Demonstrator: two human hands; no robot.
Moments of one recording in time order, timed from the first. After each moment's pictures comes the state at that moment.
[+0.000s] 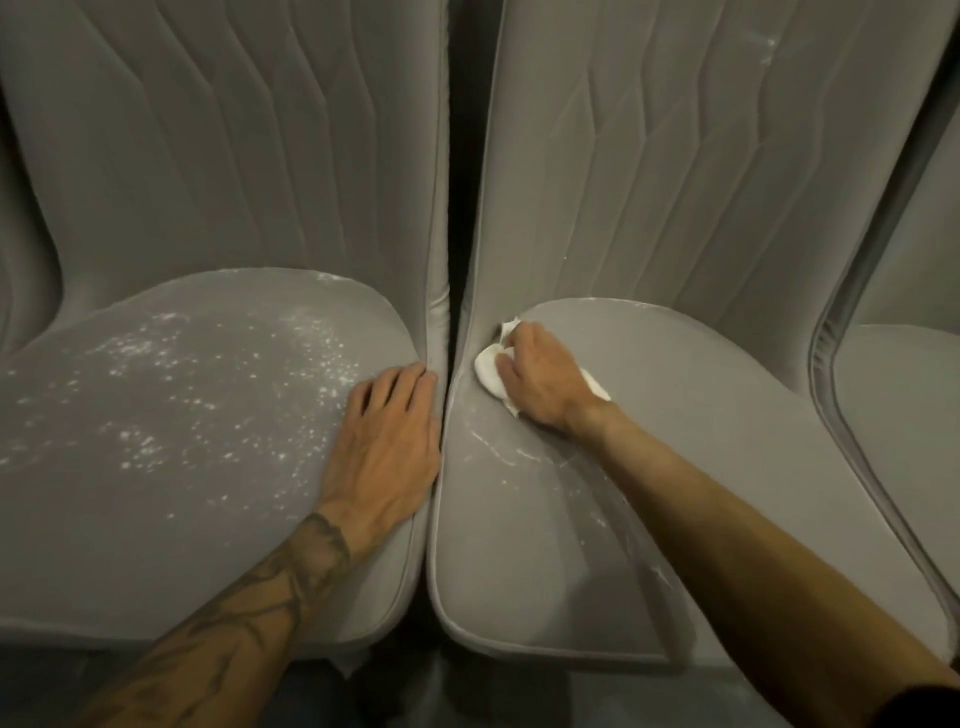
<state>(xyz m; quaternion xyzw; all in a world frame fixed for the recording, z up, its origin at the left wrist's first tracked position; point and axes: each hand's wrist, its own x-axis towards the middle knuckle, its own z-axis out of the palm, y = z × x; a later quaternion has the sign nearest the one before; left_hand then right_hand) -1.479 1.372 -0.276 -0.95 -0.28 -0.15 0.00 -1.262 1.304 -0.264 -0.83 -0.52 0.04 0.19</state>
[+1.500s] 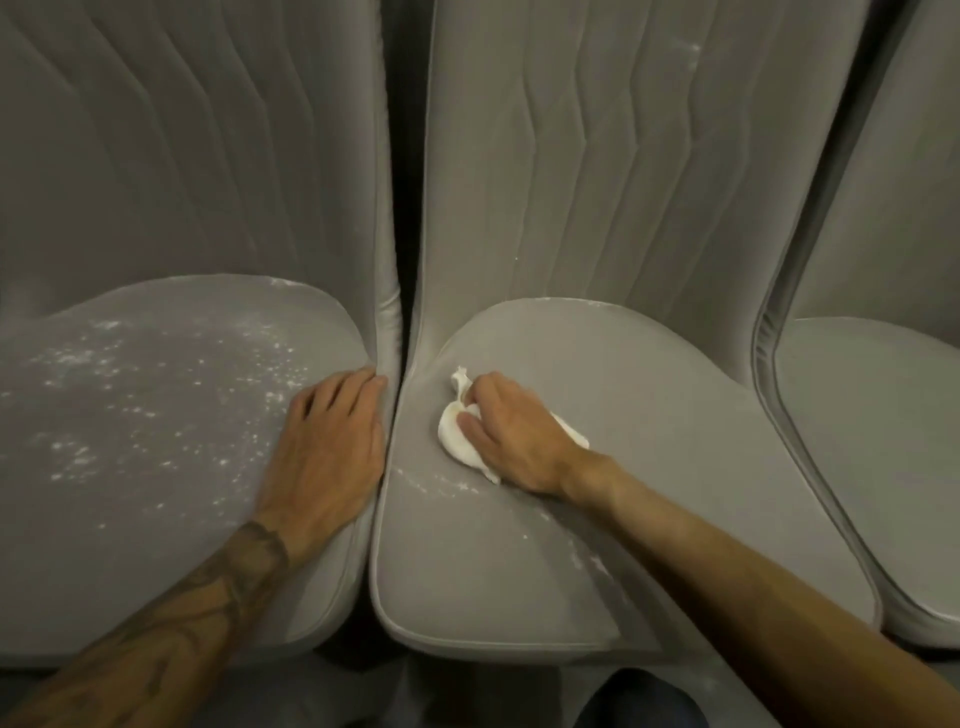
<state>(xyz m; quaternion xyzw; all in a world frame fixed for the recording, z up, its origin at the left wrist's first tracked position) -1.481 1.373 -0.279 -0.95 -0.29 -0.15 -0.02 -1.283 1.236 -0.274 -0.76 -0.62 0.04 0.19</state>
